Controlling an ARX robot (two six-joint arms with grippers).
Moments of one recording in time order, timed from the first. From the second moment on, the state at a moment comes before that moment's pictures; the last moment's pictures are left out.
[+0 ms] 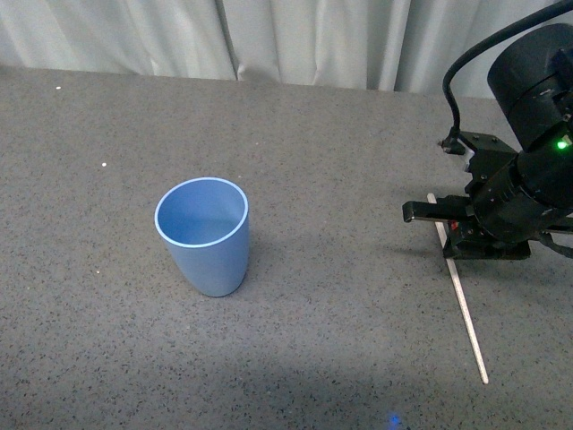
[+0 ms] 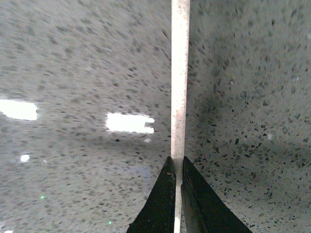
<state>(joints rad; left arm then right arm) 0.00 0.00 0.02 0.00 0.00 0.00 0.21 2.13 1.10 -0.18 -0.09 0.20</state>
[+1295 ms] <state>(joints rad) 0.00 0.00 0.02 0.00 0.00 0.00 0.62 2.05 1.02 0.80 -0.38 0.09</state>
